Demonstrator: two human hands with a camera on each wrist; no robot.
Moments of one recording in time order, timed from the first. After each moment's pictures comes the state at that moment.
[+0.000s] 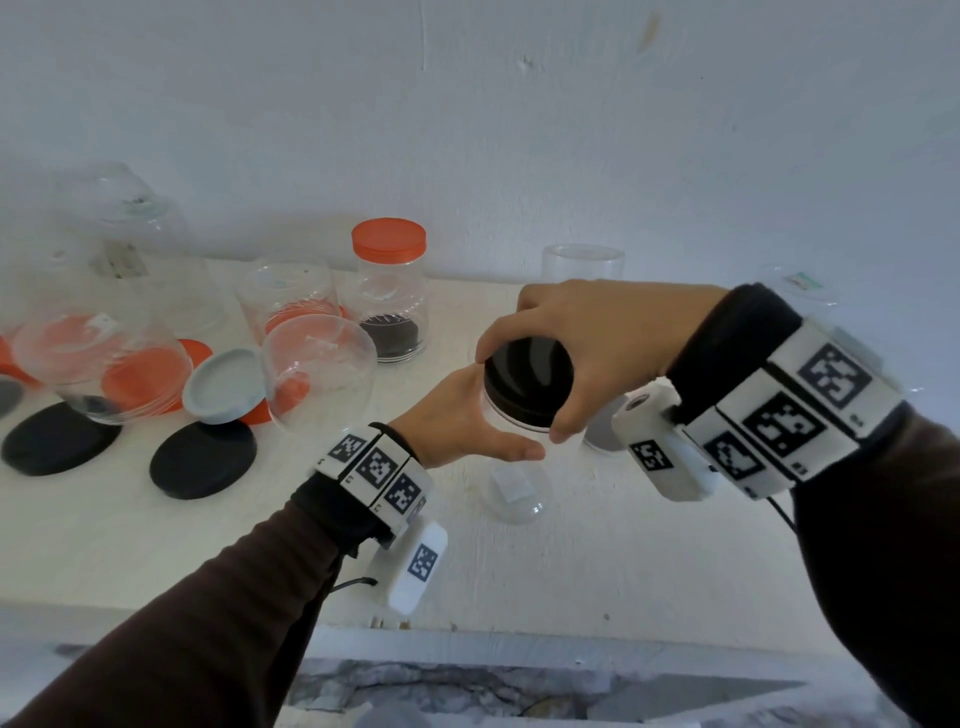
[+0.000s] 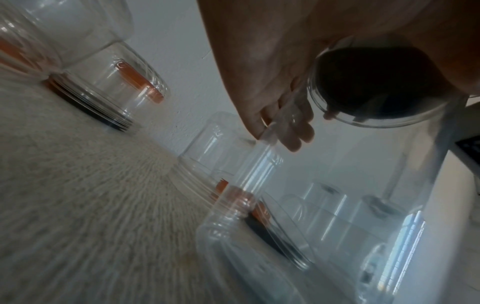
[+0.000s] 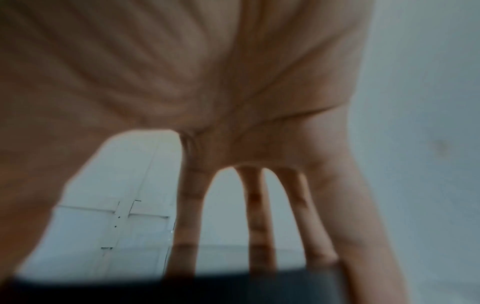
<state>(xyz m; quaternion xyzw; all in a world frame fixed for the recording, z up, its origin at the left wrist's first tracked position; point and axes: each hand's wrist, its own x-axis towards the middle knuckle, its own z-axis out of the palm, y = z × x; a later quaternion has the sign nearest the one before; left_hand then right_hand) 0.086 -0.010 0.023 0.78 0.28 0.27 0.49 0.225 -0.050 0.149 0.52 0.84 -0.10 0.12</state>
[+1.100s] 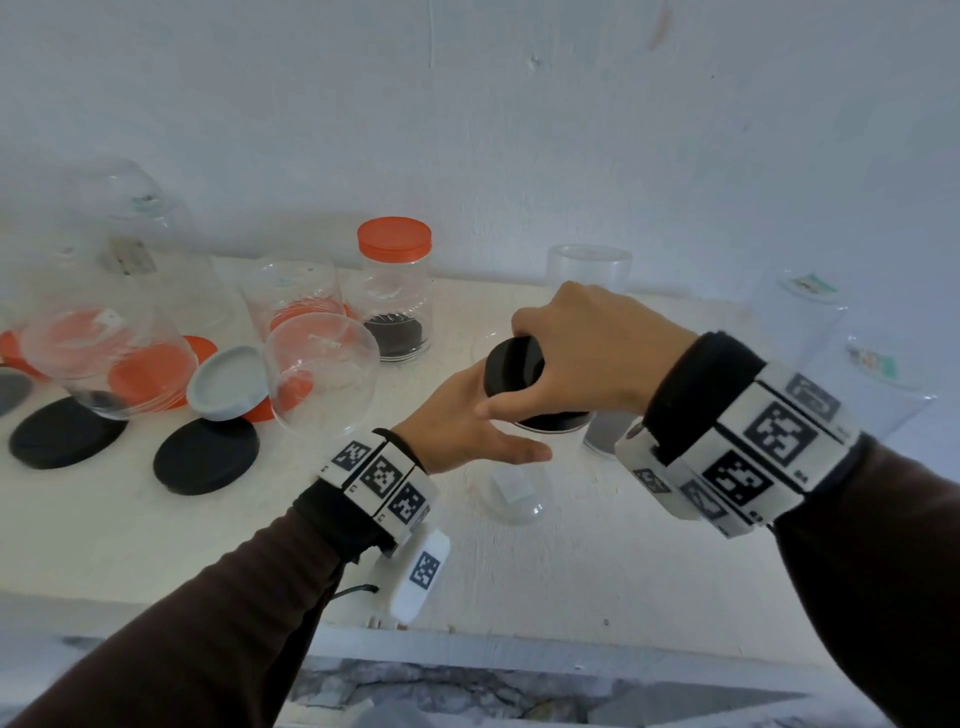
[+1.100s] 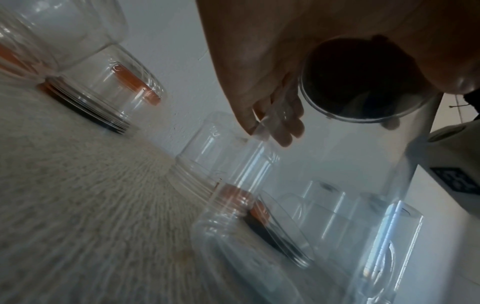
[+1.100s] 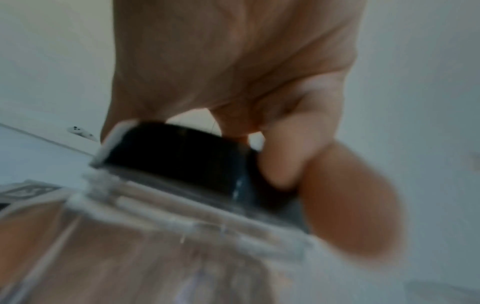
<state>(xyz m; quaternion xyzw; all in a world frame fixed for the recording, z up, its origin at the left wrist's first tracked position) 0.088 -0.013 0.022 0.76 0.29 0.30 0.51 0.212 -0.058 0.130 0.60 0.80 0.05 0.04</state>
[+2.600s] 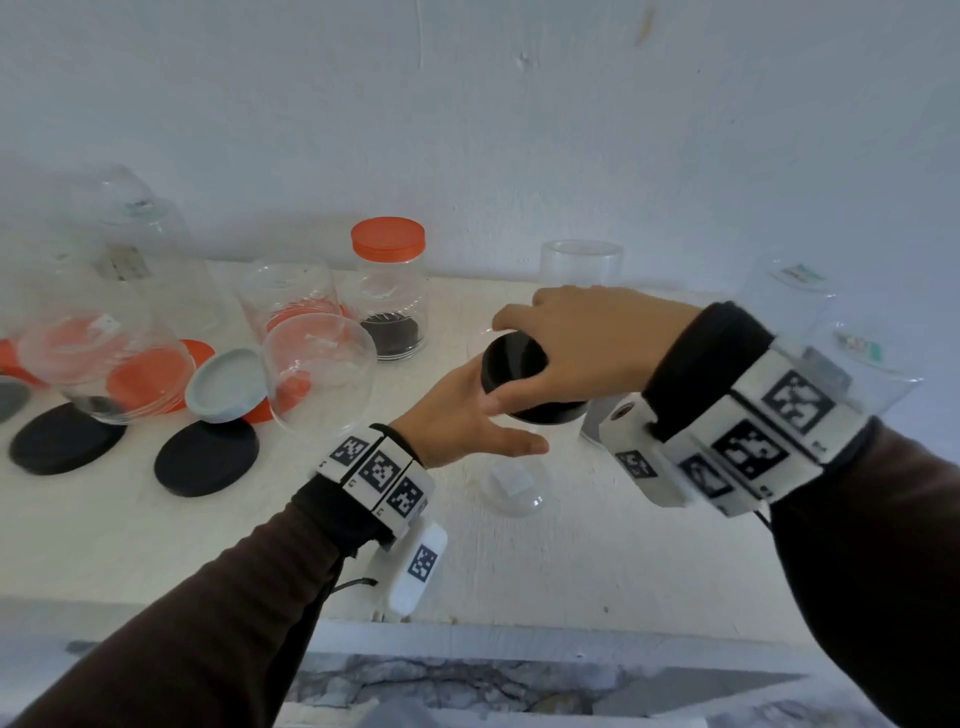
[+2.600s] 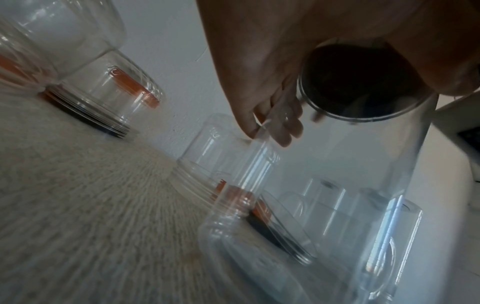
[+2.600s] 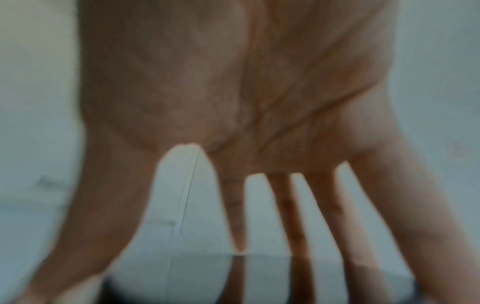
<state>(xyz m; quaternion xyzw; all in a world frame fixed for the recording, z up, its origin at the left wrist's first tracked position) 0.088 -0.014 0.023 0.76 0.29 0.29 0.50 0.218 -0.055 0.136 0.58 0.80 -0.05 0.10</state>
